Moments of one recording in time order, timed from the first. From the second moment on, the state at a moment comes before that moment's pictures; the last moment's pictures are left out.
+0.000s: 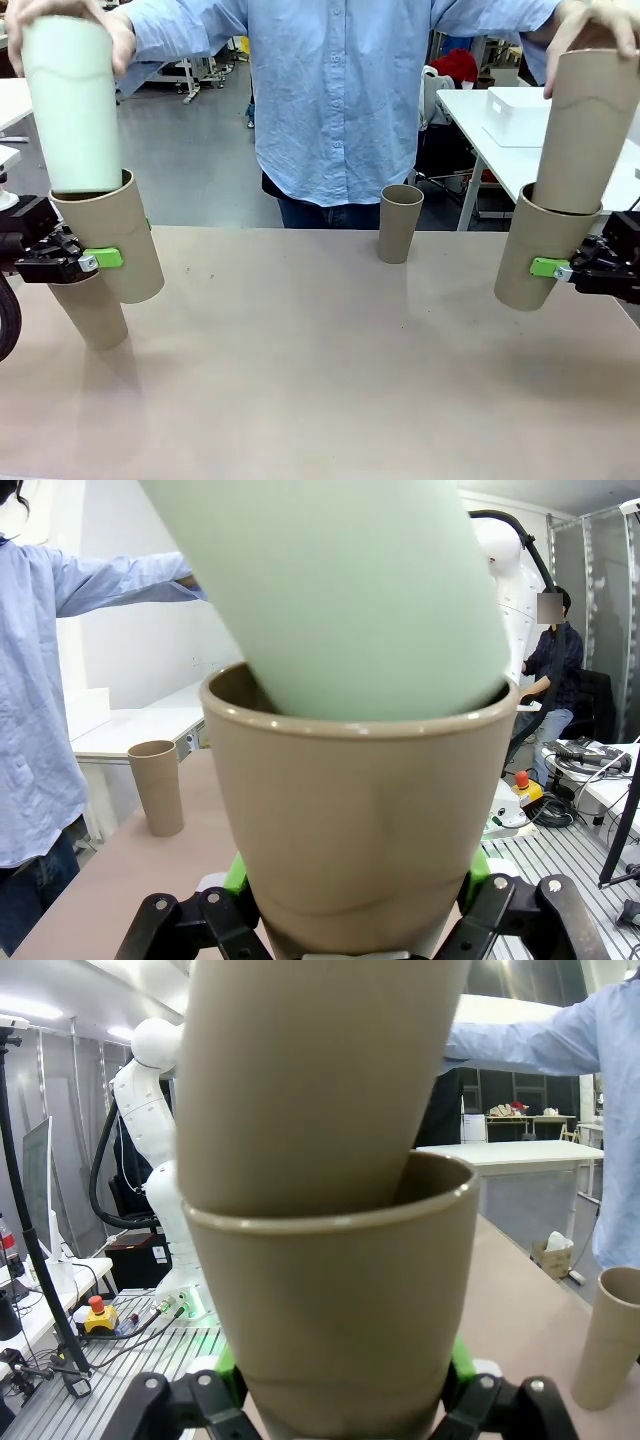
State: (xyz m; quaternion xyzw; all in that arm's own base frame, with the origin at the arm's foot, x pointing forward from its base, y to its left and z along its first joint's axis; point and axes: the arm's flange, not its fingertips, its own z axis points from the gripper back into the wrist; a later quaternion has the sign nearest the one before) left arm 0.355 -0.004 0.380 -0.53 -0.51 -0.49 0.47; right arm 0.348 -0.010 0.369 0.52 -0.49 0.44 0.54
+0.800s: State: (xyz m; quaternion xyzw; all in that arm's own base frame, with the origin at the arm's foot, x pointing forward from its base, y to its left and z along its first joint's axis) left arm 0.356 -0.003 0.379 -0.53 -0.50 -0.49 0.47; right arm 0.348 -0.010 0.369 0.52 -0.49 0.44 0.54
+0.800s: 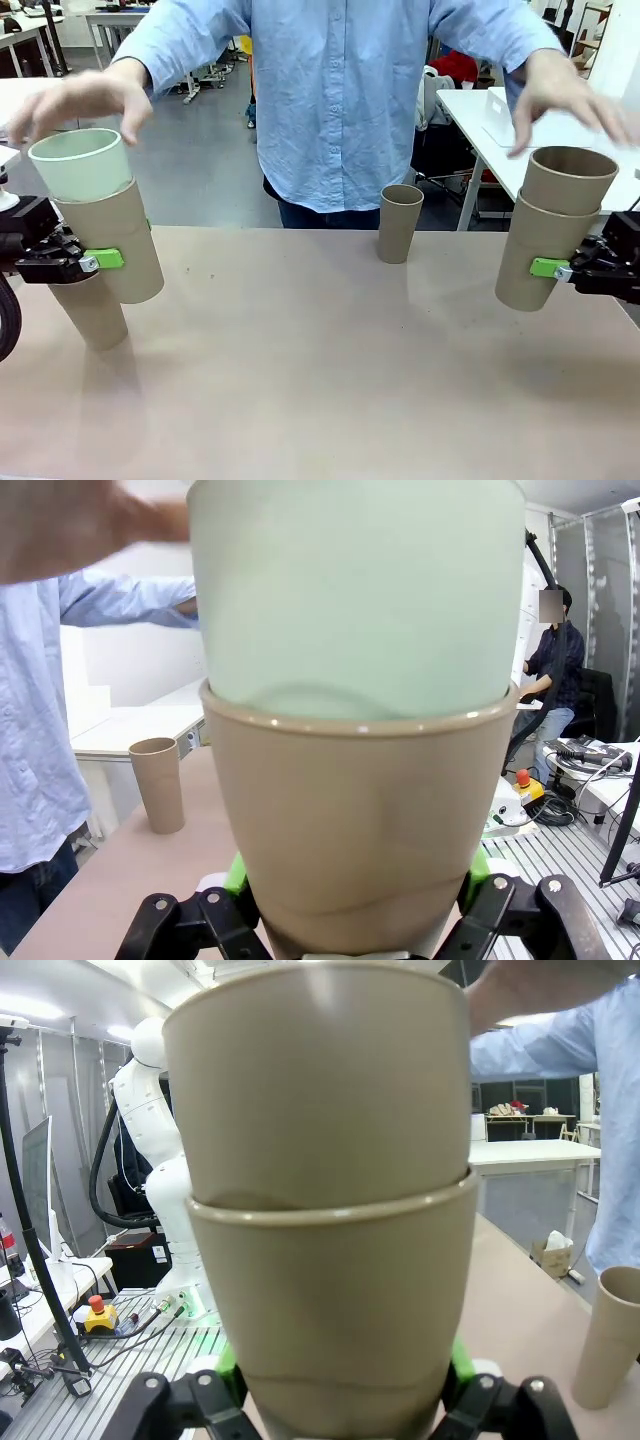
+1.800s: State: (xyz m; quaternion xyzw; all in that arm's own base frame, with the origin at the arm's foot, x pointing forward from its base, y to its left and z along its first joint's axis) left arm 0.356 -0.003 0.379 -0.53 -0.50 -0.49 0.47; right arm 0.348 -0.010 0.369 0.52 -0.49 0.44 0.54
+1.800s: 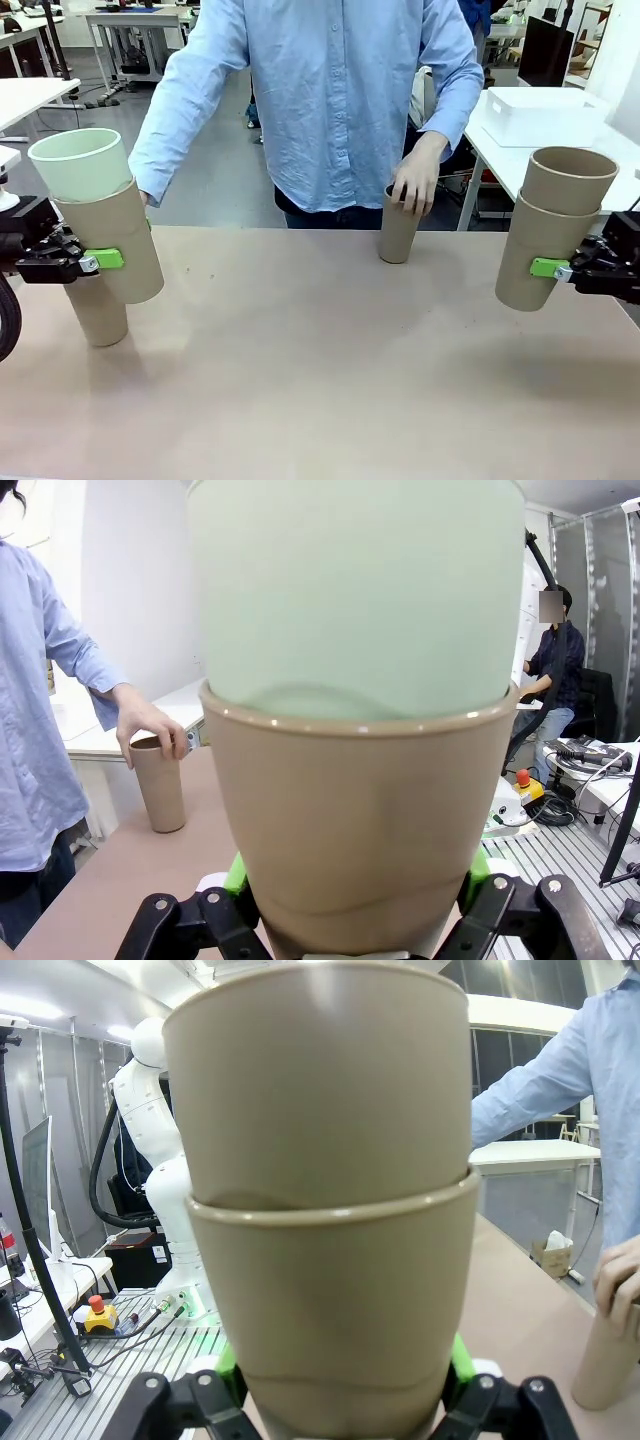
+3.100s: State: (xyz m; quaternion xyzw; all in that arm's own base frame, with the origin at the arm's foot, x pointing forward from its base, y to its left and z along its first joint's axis) left arm 0.356 -0.003 0.379 -0.53 -0.50 -0.49 0.47; right arm 0.348 -0.010 0.369 0.52 -0.49 0.44 0.54
